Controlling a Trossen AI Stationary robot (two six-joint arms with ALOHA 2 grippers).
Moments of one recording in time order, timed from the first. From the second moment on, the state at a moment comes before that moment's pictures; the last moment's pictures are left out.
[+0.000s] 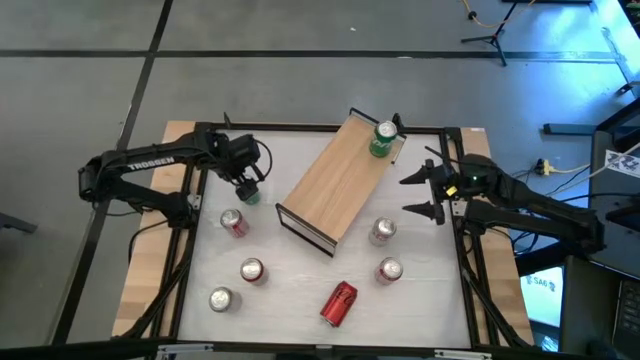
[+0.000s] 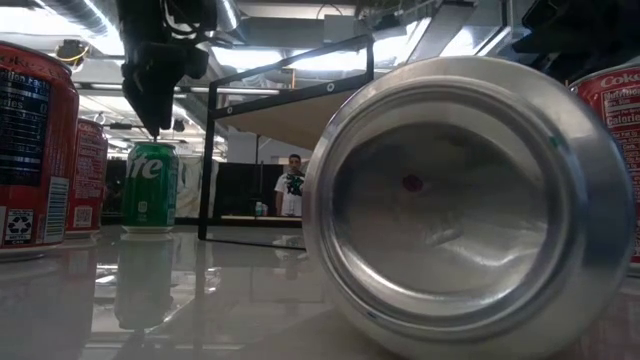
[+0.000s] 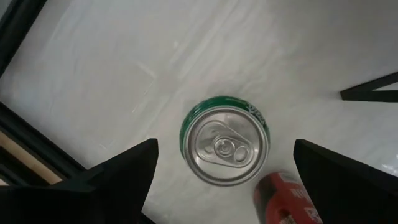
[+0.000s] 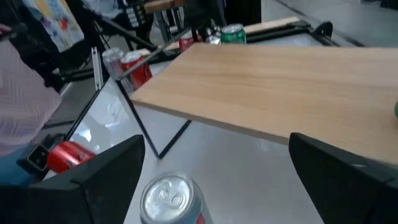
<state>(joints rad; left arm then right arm) 0.36 1.20 1.05 -1.17 -0.14 -0.30 -0.37 0.44 0.44 -0.29 -0.44 0.08</state>
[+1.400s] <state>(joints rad) 0.36 1.38 1.04 -1.17 -0.09 -0.36 -0.37 0.44 0.39 -0.18 -0.44 0.07</state>
